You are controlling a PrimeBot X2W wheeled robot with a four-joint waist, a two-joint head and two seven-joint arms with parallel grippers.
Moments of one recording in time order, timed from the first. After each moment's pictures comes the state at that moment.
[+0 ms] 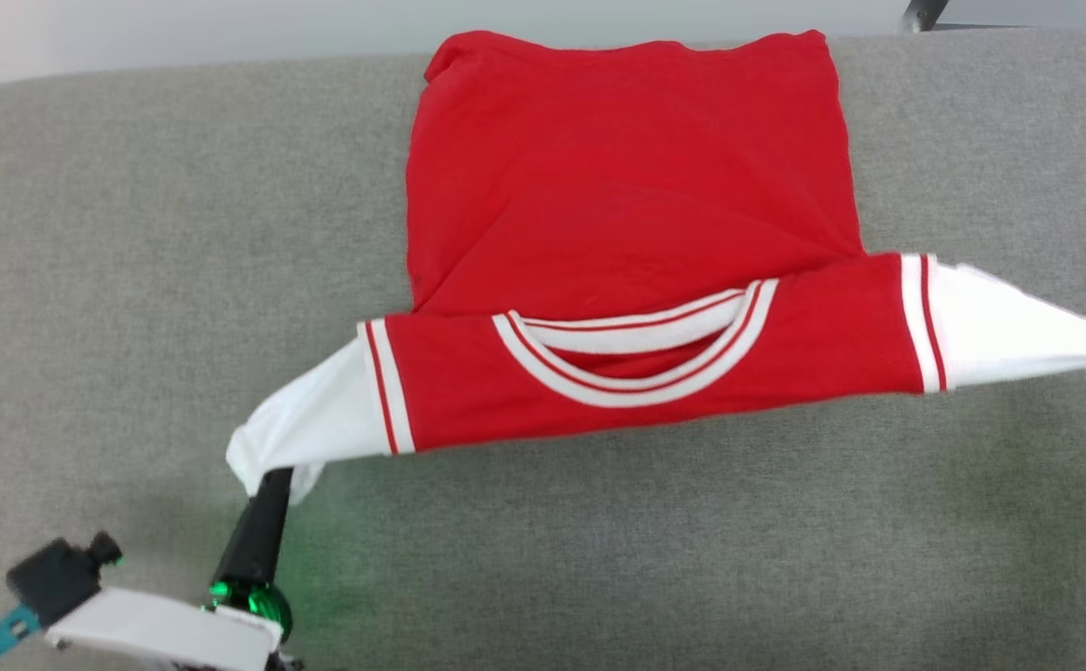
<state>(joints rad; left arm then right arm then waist) -0.04 0.47 -0.30 -0.07 -1.43 -0.07 -0.24 -0.07 -0.17 -0.26 -0.27 0.66 0.13 0.30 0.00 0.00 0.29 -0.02</state>
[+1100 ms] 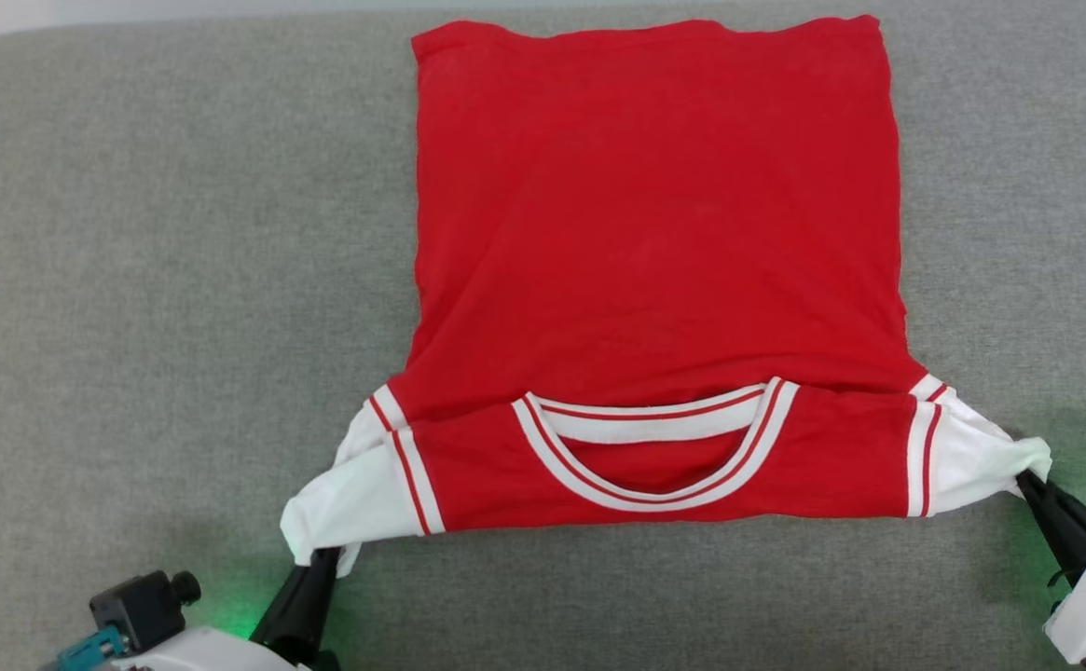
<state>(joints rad) -0.02 0.48 -0.42 0.07 -1.18 0.03 -0.22 -0.06 -0.45 0.05 0.10 0.66 0.13 0.25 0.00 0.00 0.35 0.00</state>
